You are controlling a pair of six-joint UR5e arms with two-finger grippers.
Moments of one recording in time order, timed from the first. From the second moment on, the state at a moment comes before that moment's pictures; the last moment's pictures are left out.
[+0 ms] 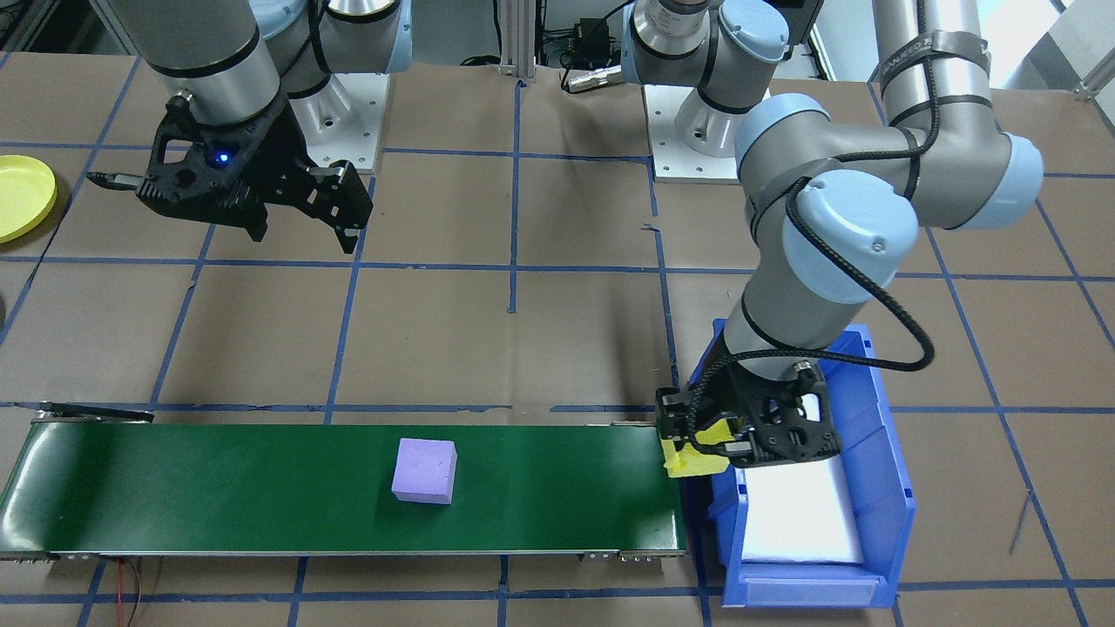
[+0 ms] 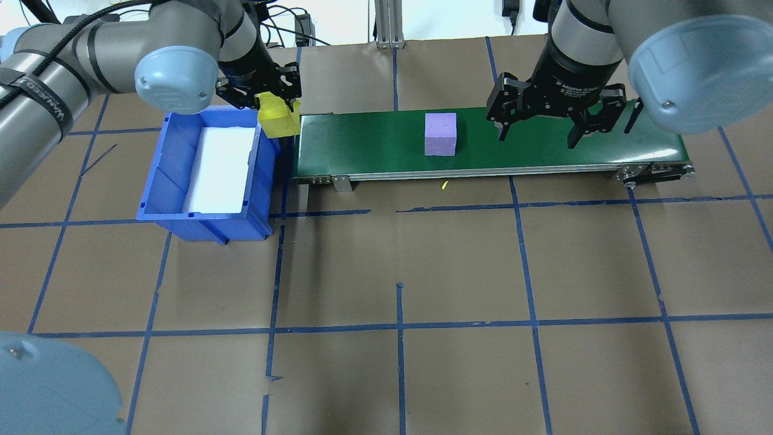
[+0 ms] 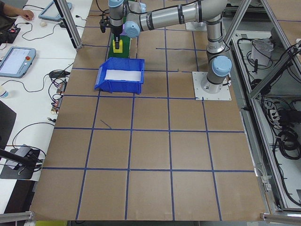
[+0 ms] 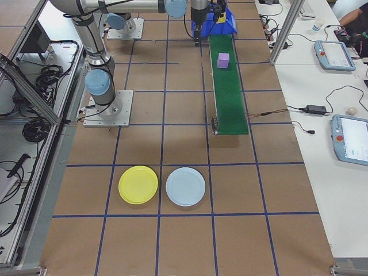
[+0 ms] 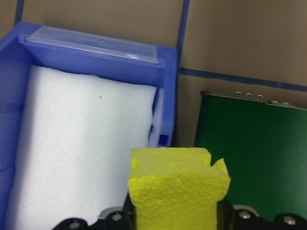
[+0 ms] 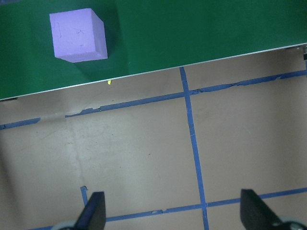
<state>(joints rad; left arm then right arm) -1.64 -1.96 -1.46 -1.16 1.52 -0.18 1.64 -1.53 1.60 -1.65 -1.54 0.23</state>
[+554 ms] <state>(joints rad) -1.73 -2.07 -1.47 -1.02 1.56 -0.20 1.62 -1.43 1.73 -1.74 -1.59 0.23</state>
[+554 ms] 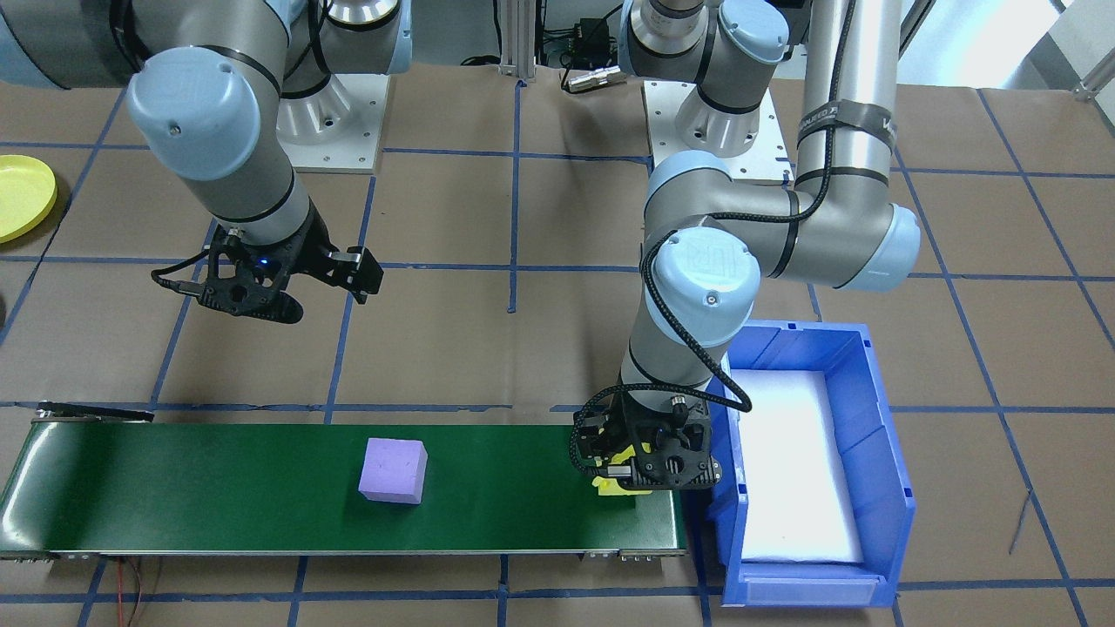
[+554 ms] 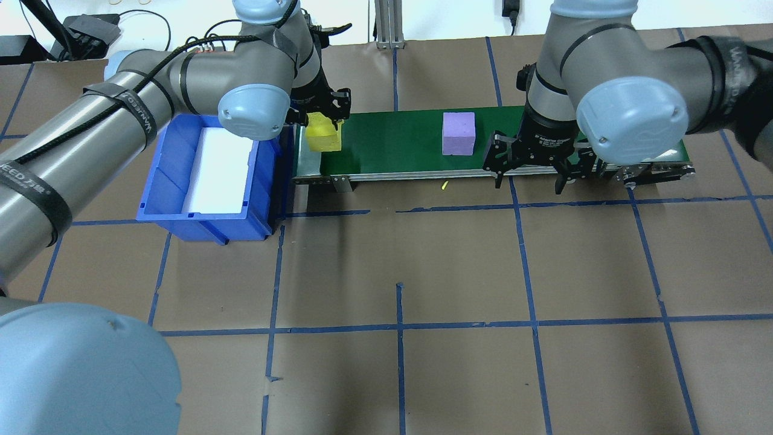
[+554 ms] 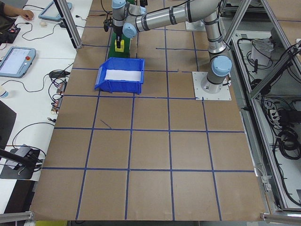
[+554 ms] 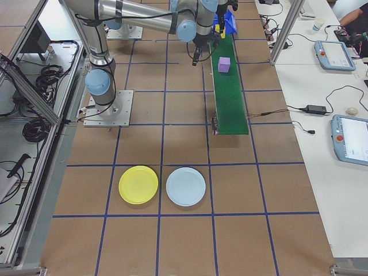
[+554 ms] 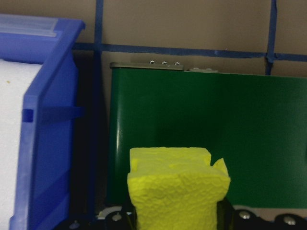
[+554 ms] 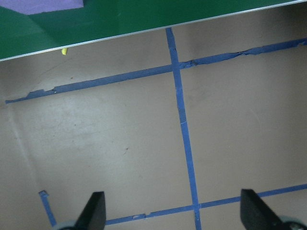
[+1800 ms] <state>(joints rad) -1.74 -2.06 -1.51 -0.97 1.56 -0.18 1.07 -1.32 1.65 -1.89 -1.48 -0.52</state>
